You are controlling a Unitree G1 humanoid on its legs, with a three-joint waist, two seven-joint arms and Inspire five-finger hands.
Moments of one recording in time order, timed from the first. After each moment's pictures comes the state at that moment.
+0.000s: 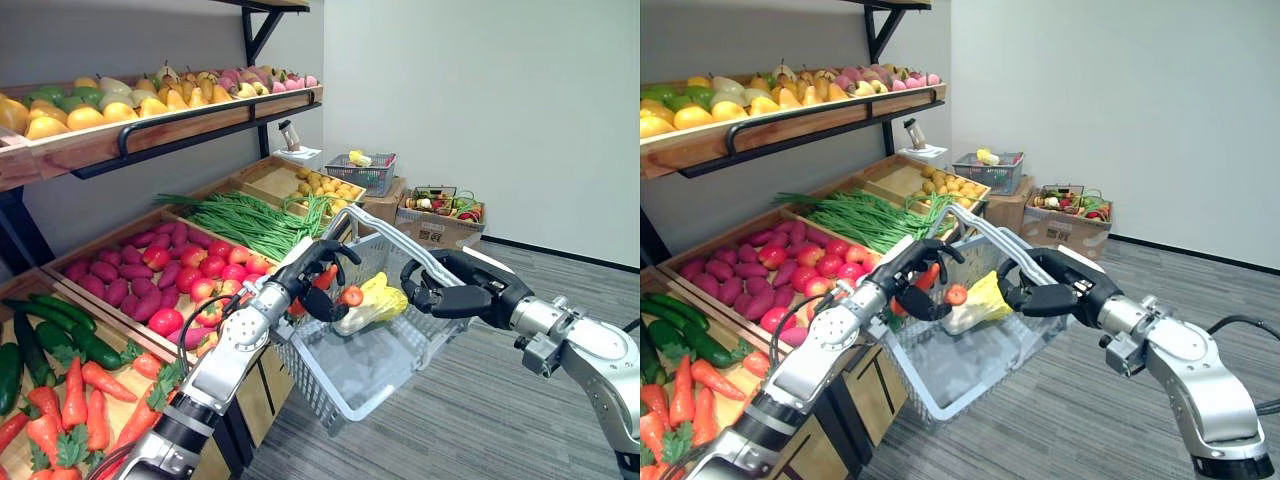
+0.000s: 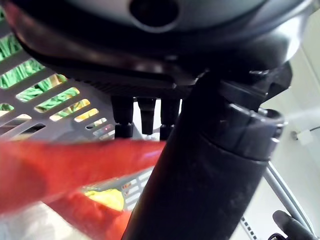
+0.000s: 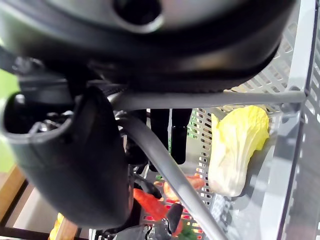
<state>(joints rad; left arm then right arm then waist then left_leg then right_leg) -0.36 0.39 -0.31 0.00 0.09 0.08 -0.13 -0.07 -0.66 -0.21 -0.44 0.43 0.53 0.55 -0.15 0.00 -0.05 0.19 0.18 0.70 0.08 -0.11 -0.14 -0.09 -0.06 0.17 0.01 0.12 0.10</state>
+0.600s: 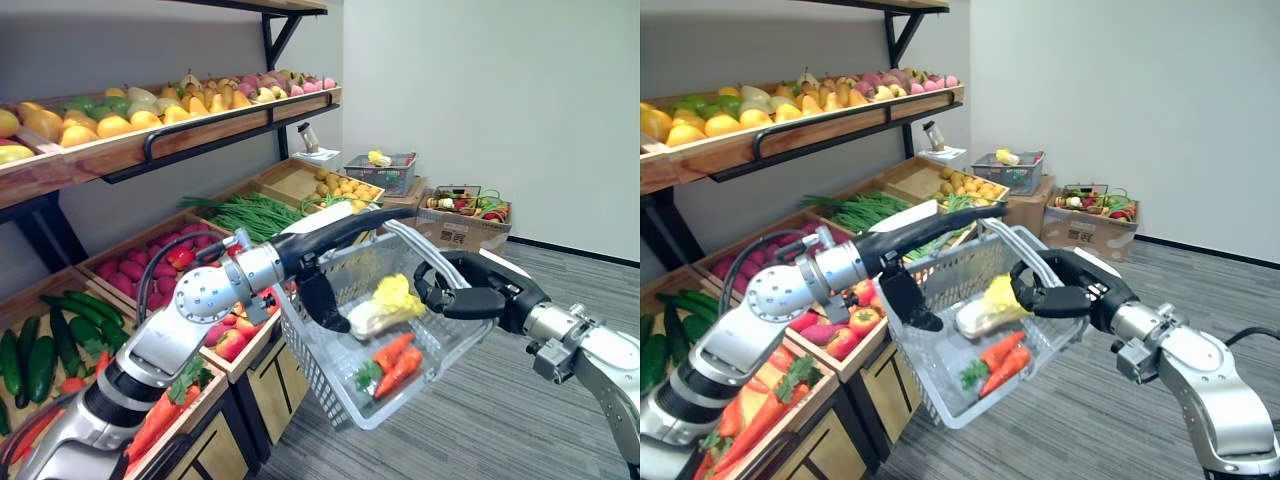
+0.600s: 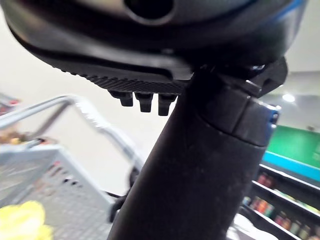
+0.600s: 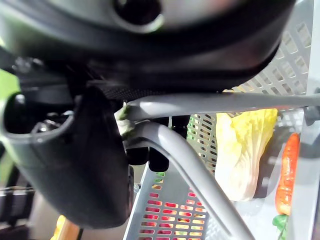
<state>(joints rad) -0.56 0.74 -0.31 -0.45 -0.18 -0.02 -0.49 0.03 -0.67 -0.27 -0.45 0.43 0.54 0.51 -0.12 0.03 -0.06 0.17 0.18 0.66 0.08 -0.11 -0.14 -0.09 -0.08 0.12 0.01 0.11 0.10</state>
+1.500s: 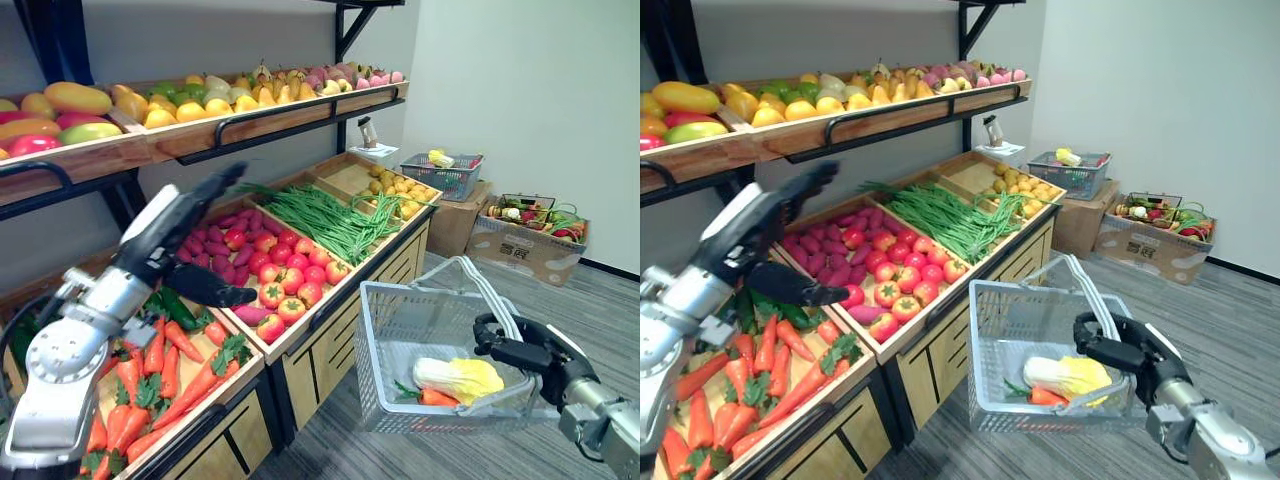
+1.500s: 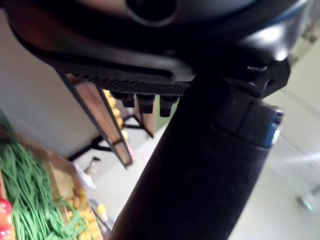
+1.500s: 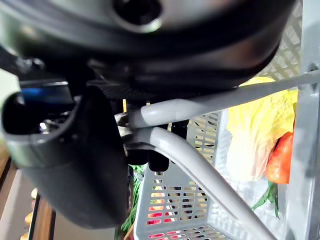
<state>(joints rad) 0.07 0.58 0.42 -0.40 -0.23 -0.05 -0.30 0.30 -0.40 -0.46 -0.30 0.43 0.54 0.34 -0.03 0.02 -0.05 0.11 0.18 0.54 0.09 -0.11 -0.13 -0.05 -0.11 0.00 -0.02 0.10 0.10</state>
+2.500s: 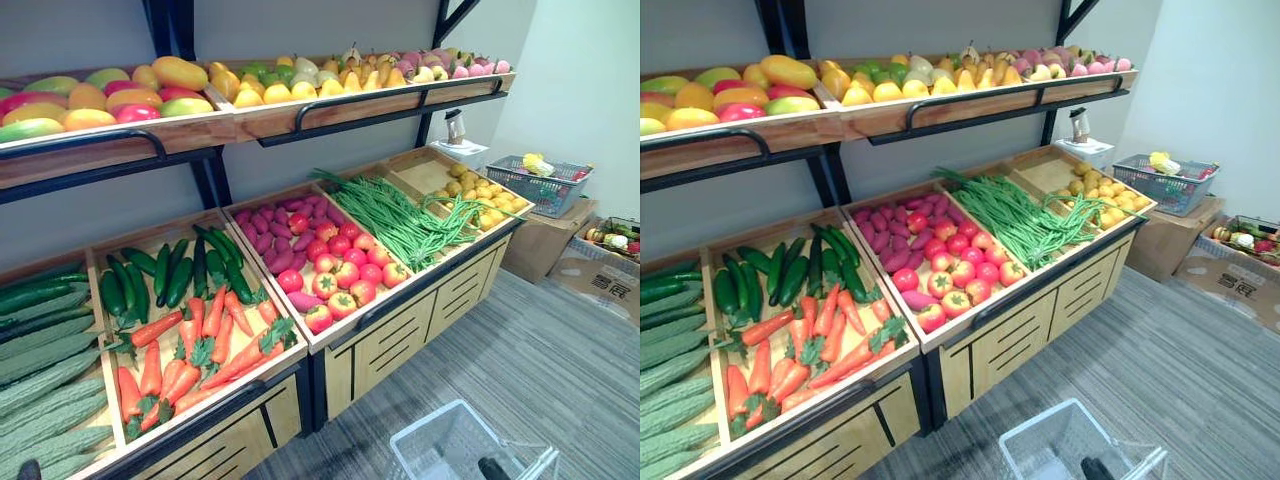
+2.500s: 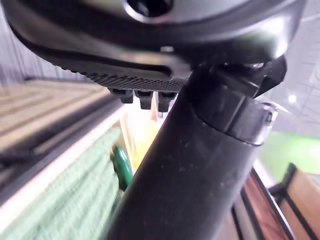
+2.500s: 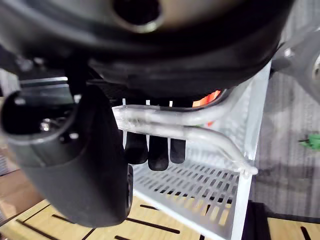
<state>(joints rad) 0.30 -0.08 0.85 0.27 -0.38 -0.46 0.75 0.35 0.05 -0.49 0.49 0.62 0.18 -0.06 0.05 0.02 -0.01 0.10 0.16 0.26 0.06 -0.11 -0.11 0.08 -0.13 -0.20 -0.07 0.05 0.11</state>
